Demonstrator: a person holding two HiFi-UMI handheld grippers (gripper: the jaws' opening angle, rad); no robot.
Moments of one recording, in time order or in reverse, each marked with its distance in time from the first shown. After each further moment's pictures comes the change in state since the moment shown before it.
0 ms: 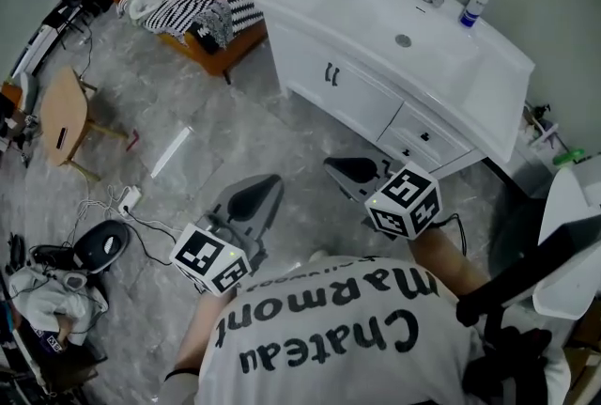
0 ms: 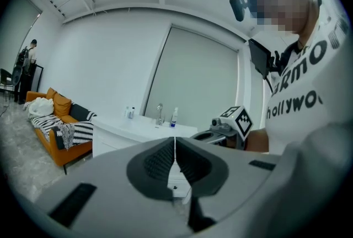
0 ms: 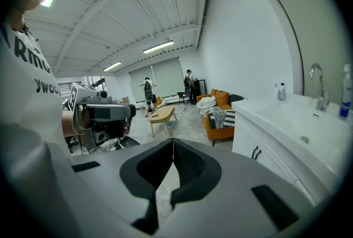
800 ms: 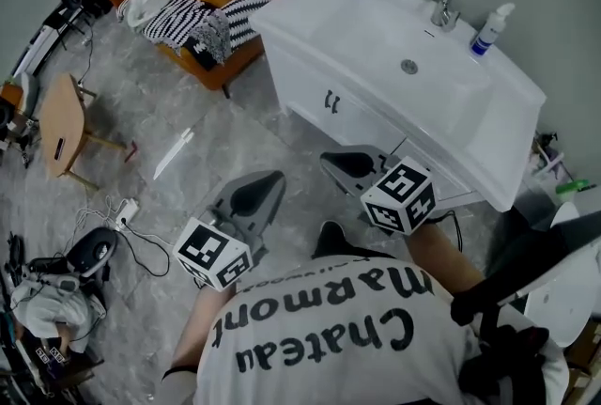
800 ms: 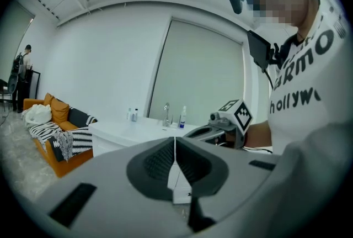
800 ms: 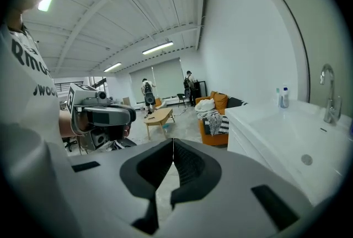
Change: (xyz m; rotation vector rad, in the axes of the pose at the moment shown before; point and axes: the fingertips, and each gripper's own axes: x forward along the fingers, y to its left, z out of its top) left arm 0.112 0.064 0.027 0.040 0.036 0.022; right arm 0.035 -0.121 0.043 -0.008 -0.009 0.028
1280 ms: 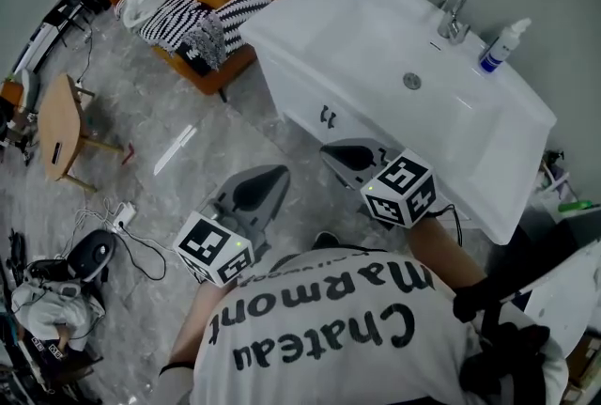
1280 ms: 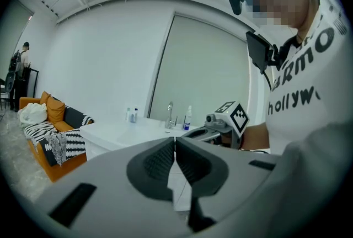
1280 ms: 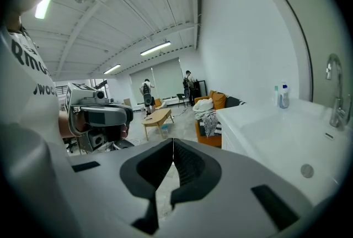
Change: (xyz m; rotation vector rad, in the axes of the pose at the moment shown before) left arm 0.086 0.037 0.016 0.003 0.007 -0.004; right arm 0.022 -0.094 0.015 0.007 -0.002 0.025
